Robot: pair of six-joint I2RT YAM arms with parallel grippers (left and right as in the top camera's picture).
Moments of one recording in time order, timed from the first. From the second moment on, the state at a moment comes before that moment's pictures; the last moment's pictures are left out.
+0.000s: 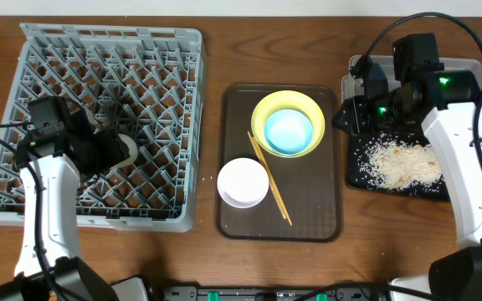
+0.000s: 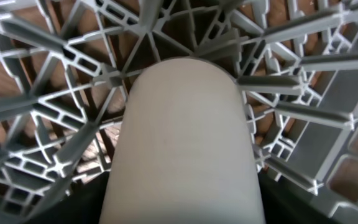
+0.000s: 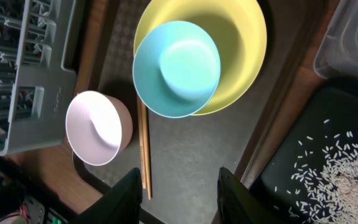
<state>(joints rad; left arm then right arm) 0.36 1.44 1.06 -0.87 0.20 -0.16 0.09 1.62 1.53 -1.17 -0.44 -0.06</state>
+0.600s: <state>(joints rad) 0.11 1.28 1.14 -0.91 0.21 -0.18 -0.03 1.62 1.53 -1.22 -0.39 -0.05</state>
